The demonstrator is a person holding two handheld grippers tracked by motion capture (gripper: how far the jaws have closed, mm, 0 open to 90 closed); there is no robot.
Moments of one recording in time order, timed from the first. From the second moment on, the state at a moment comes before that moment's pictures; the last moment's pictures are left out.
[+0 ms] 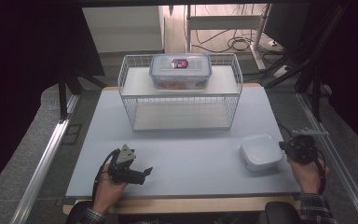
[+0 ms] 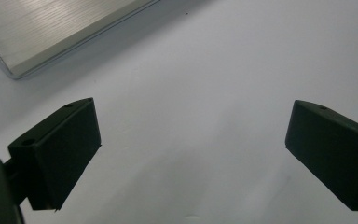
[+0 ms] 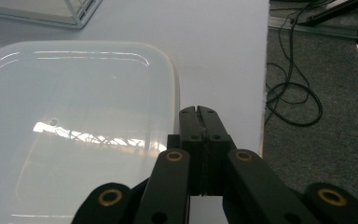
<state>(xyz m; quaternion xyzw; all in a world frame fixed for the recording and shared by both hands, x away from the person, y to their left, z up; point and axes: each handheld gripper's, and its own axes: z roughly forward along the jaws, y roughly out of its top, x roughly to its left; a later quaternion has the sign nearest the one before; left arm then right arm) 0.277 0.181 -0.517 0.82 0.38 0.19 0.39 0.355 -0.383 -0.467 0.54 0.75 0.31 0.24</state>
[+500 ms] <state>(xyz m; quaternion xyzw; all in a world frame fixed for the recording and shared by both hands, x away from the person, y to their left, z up) 0.277 0.179 -0.518 0.82 0.38 0.19 0.39 0.355 -0.377 -0.468 0.54 0.75 0.32 0.22</state>
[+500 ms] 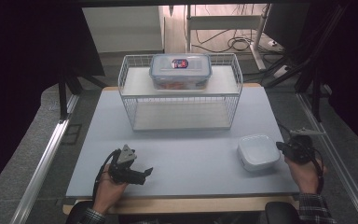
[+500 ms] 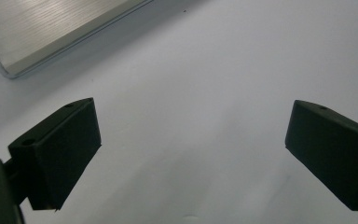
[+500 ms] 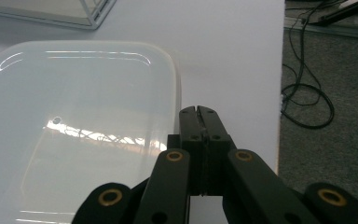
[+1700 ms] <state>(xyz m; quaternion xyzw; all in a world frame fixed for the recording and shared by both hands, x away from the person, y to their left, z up) 0.279 0.176 -0.520 0.83 0.38 0.18 0.37 0.347 -0.246 -0.481 0.39 0.84 0.37 0.07</state>
